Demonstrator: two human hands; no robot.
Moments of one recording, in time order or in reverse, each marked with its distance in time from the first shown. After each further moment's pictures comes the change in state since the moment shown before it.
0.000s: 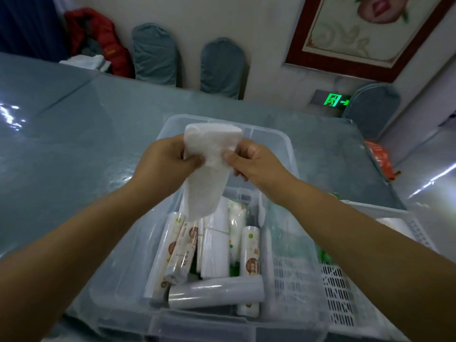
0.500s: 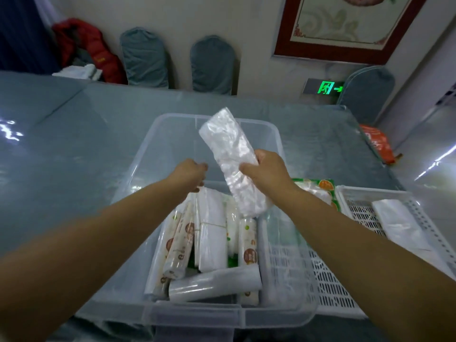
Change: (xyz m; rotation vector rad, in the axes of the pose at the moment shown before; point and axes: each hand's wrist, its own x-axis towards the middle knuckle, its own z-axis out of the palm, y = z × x) left_hand 0.020 -0.009 0.081 -0.243 -0.271 -0.653; right_hand -0.022 0.041 -0.026 -0.299 0.326 0.206
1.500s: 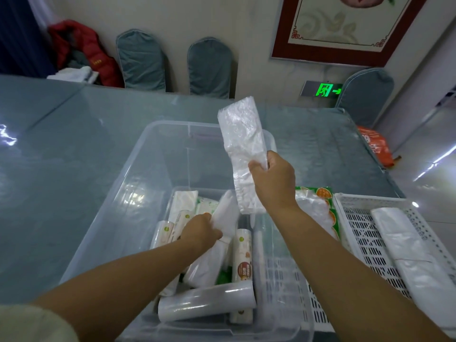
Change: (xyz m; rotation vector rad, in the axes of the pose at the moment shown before) left_hand 0.016 -0.098 0.080 0.505 -0.035 0.097; right_hand 0.013 0.016 -0.005 -0.027 0.357 -0.069
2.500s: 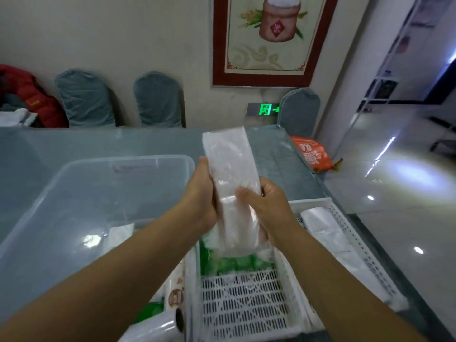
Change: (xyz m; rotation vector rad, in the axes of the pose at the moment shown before) left_hand -0.065 0.260 -0.026 -1.335 -0.390 -0.005; right_hand -0.008 0.056 -0.165 0.607 -0.153 0.256
